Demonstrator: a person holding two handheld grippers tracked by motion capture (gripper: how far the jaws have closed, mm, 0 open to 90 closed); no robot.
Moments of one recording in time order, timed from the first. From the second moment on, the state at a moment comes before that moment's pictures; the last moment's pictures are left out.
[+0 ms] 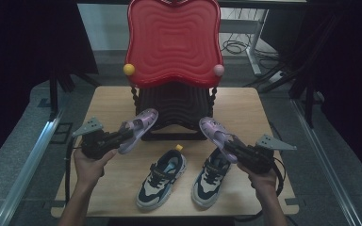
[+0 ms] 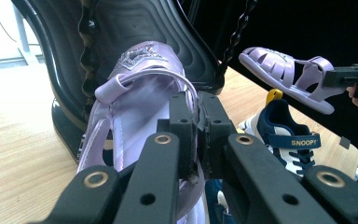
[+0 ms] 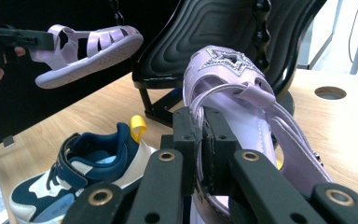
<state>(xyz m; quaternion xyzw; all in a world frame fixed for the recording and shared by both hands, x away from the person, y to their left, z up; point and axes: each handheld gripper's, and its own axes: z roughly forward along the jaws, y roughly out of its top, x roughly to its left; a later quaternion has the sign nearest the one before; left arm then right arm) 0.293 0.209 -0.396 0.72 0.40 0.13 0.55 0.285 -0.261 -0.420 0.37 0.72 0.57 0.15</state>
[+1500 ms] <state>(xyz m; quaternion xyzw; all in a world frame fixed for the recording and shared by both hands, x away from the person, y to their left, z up) 0.337 0.189 -0.411 0.70 0.41 0.14 0.56 0.329 -0.190 -0.426 0.38 0.70 0.59 0.15</state>
